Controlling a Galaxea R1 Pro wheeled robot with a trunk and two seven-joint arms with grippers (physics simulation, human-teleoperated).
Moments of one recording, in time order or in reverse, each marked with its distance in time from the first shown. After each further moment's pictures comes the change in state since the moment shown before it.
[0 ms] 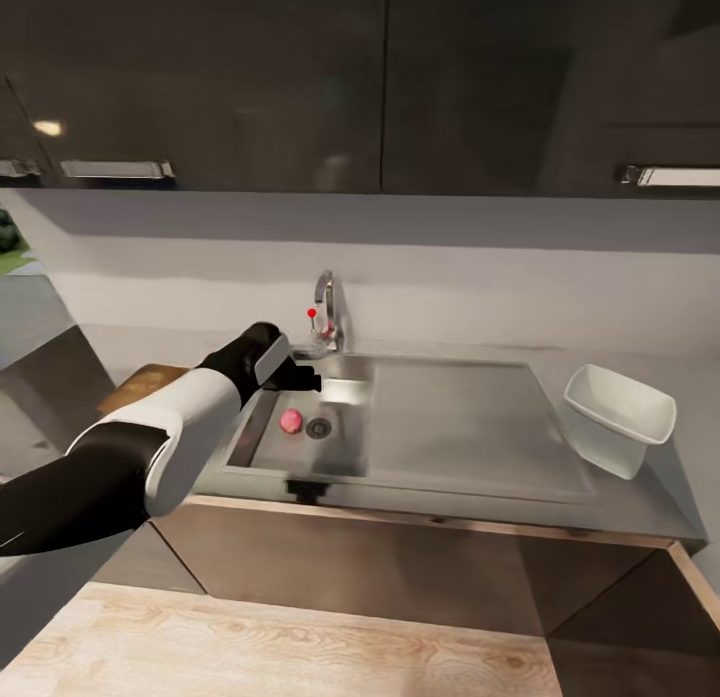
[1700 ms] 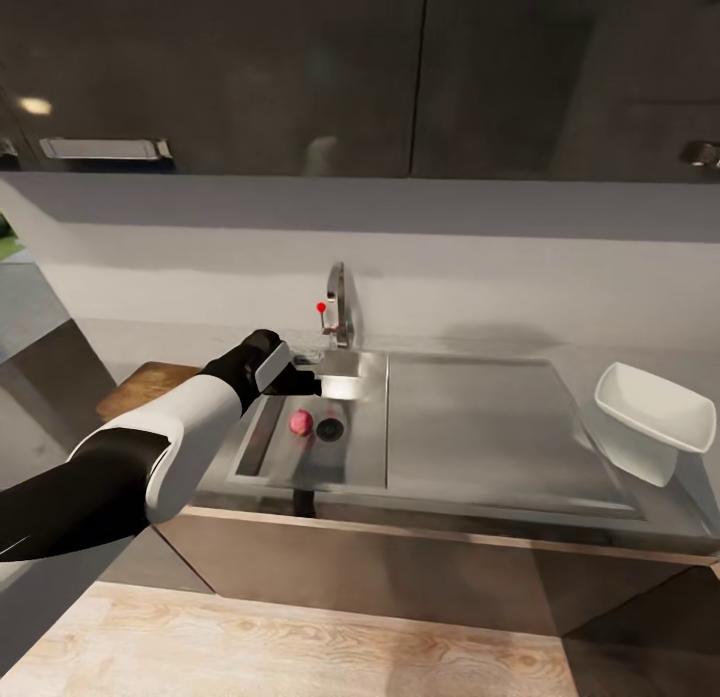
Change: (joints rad) left arm 0.021 0.000 -0.002 0.002 0.000 -0.032 0.000; right arm 0.000 -0.001 -0.001 0.000 0.000 0.000 0.000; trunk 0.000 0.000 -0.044
